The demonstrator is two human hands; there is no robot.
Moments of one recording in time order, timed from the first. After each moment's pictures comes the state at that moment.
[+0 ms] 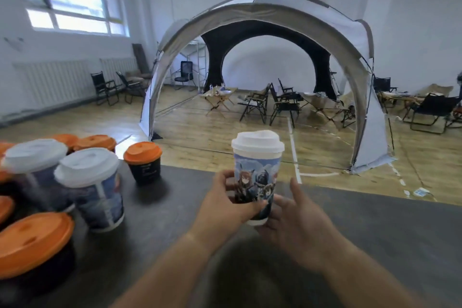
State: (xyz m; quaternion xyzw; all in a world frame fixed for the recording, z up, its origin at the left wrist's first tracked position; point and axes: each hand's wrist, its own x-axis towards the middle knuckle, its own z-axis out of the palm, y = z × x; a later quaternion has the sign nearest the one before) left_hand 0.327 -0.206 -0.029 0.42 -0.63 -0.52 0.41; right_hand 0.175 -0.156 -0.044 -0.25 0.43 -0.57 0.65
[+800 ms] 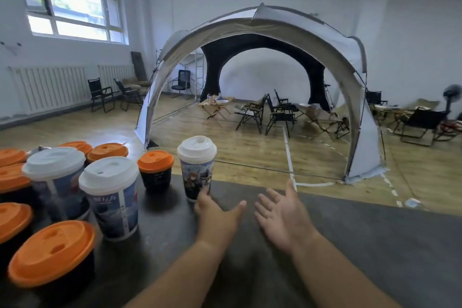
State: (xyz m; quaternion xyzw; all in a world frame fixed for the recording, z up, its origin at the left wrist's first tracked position) left_hand 0.348 -0.242 -0.060 0.53 -0.55 -0.45 0.46; right_hand 0.219 -0.208 -0.042 -0.13 0.40 -0.68 0.60
